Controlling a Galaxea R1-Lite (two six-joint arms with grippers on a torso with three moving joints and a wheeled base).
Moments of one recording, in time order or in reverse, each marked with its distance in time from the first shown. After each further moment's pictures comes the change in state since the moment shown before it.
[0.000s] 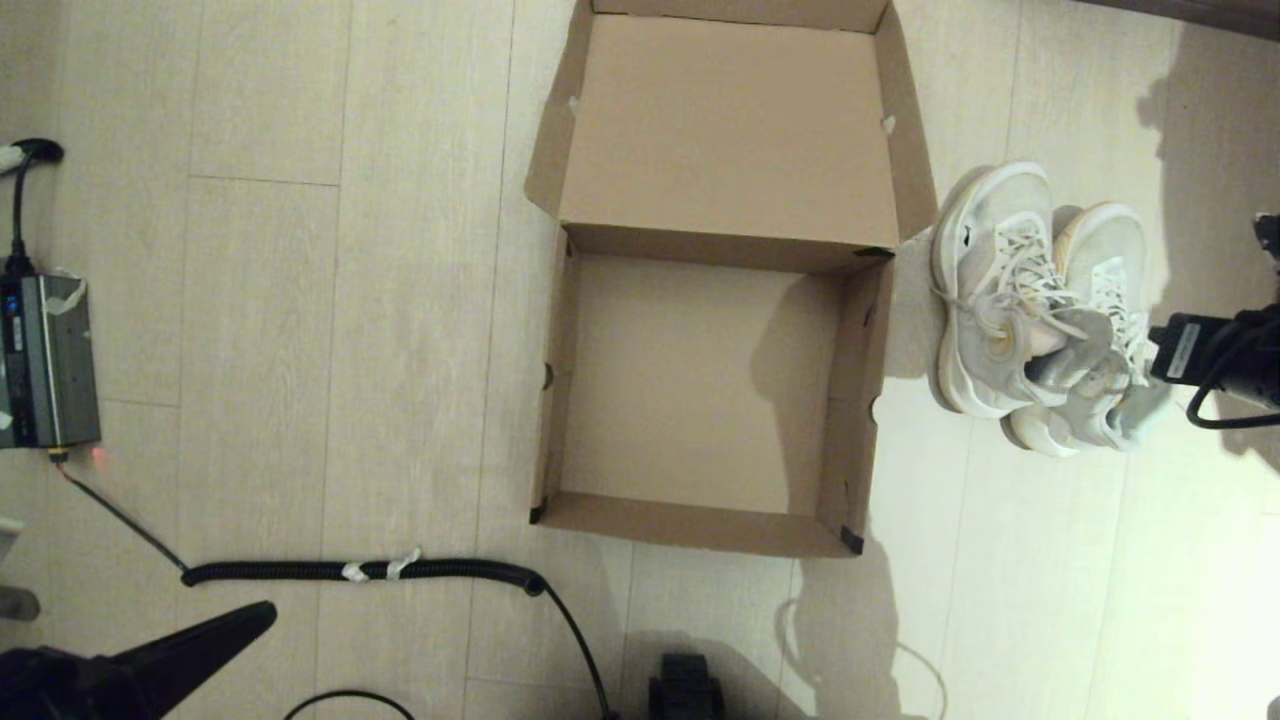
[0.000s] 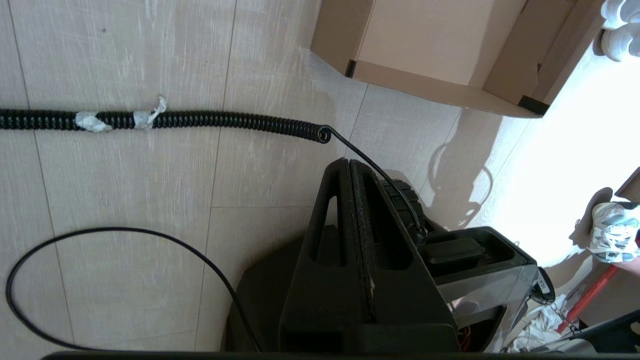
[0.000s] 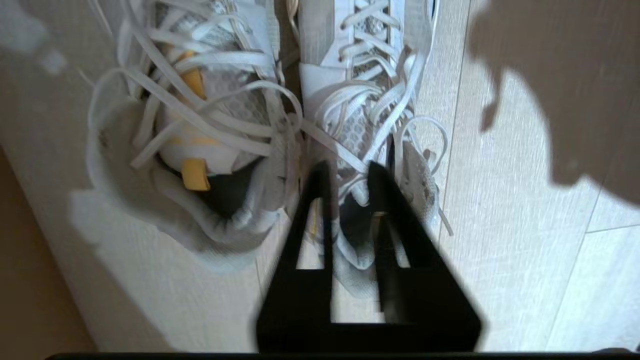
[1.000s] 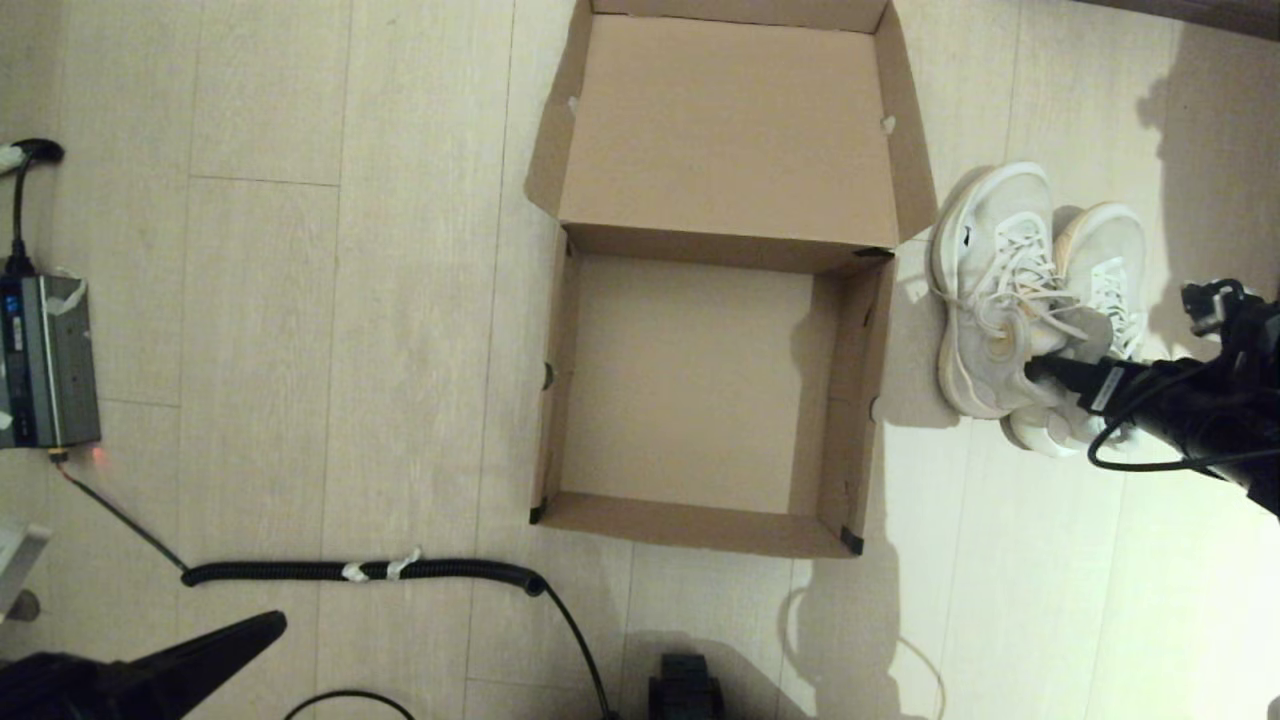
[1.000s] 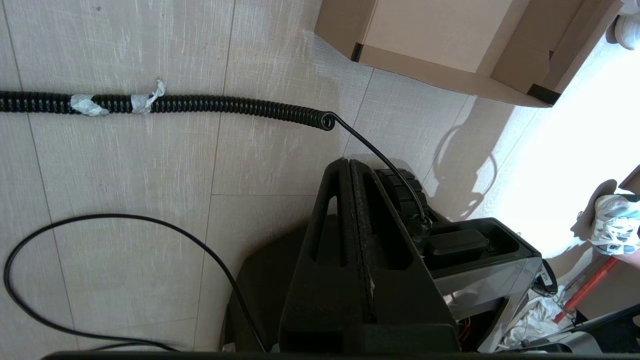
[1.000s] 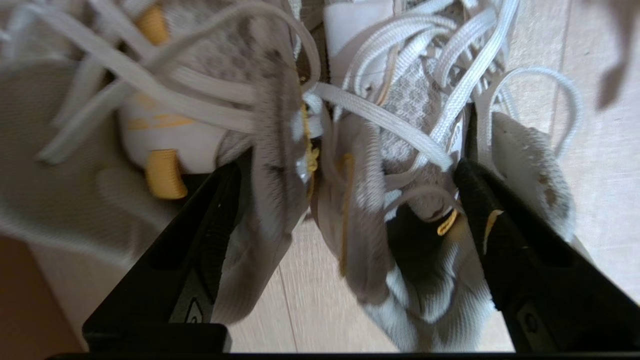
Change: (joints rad) left arm -0.002 0.025 0.014 -0.001 0.001 -0.001; right arm -0.010 0.262 0.131 -0.453 0.103 0.118
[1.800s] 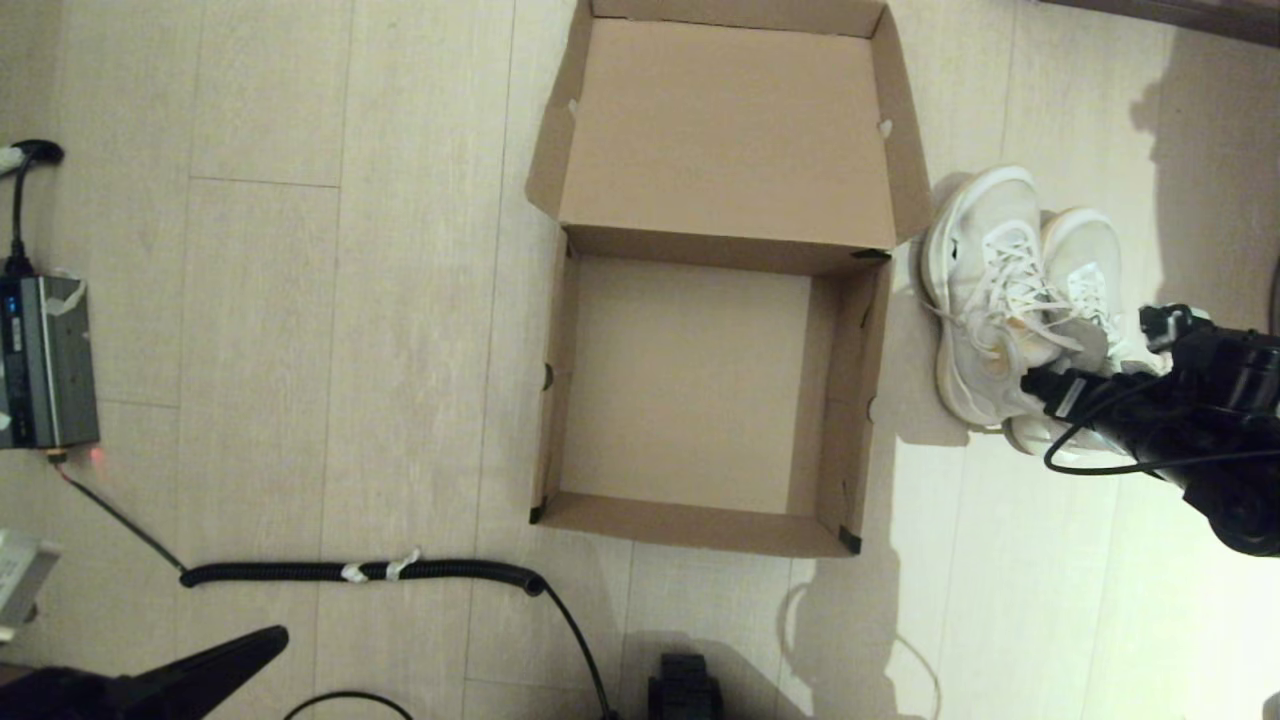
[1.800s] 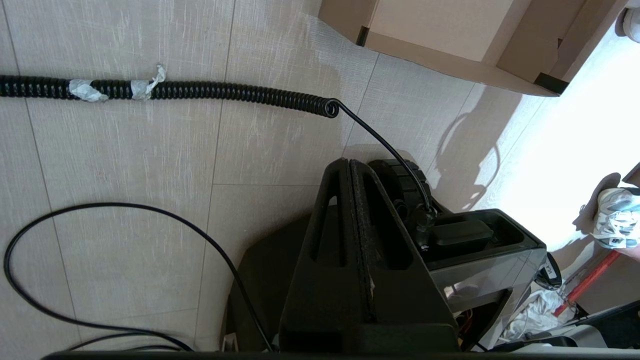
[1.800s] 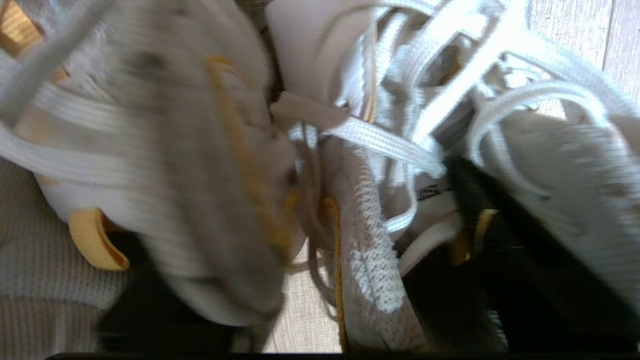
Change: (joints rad) left arm 0.000 -0.001 0.023 0.003 0.004 0.000; right arm 0.009 0.186 -0.066 -0.108 0.000 0.019
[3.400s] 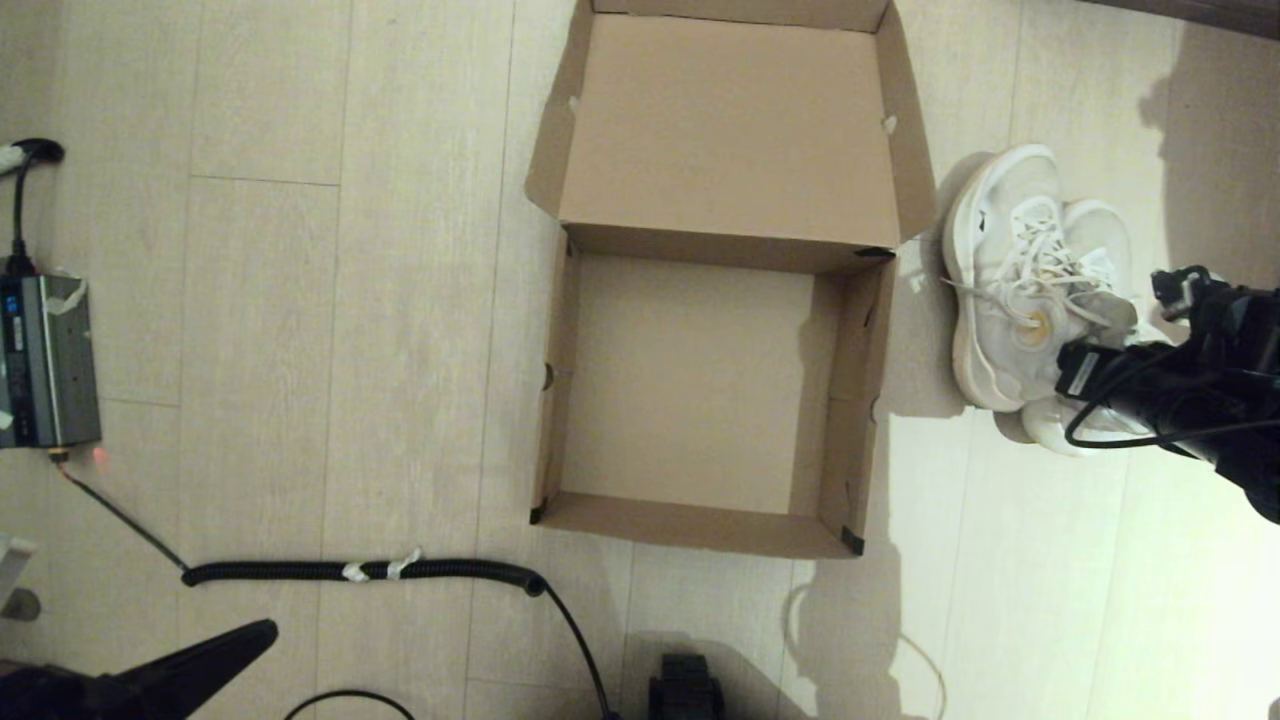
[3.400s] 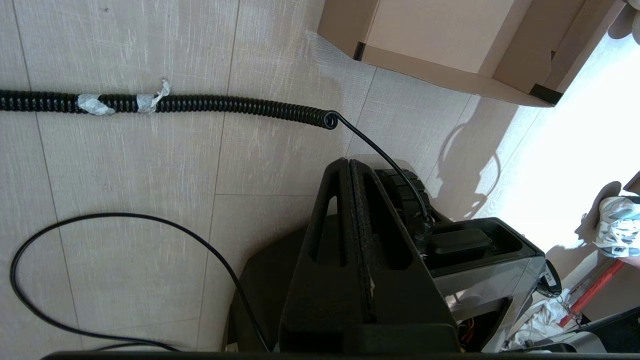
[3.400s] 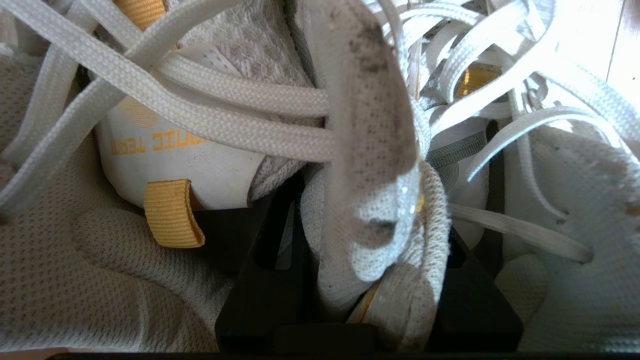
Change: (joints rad) left arm 0.000 -0.032 -0.010 0.005 0.006 0.002; right arm 0.013 -0.145 -0.039 0.170 -0.006 -0.031
